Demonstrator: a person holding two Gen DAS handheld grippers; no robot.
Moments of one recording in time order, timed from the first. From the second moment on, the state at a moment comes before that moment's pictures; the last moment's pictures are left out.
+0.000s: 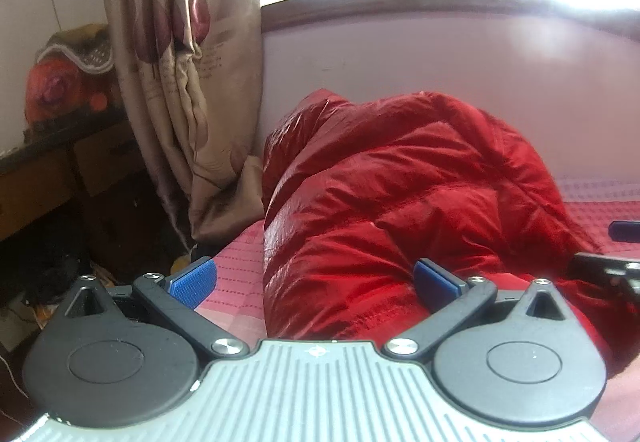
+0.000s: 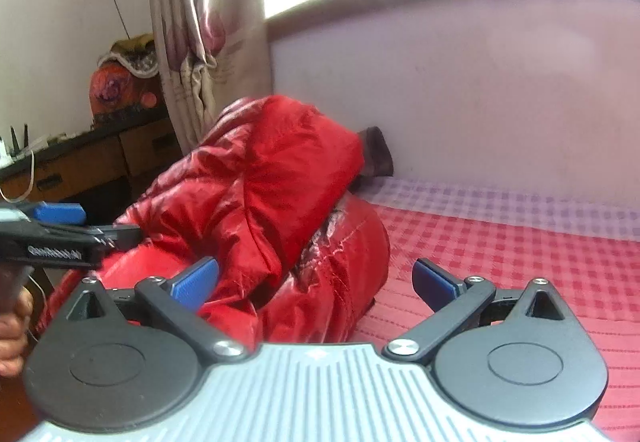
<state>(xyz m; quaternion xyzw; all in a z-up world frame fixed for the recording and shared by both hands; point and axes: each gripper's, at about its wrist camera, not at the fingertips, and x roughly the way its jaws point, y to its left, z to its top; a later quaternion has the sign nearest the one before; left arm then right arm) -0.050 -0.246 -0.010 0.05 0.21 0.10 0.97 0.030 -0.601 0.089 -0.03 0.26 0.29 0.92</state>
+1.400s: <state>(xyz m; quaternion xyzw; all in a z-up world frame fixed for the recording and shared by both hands) -0.105 -0.263 0.013 -0.03 0.43 0.10 0.90 -0.068 -0.584 0.136 -0.09 0.34 0.22 0.91</state>
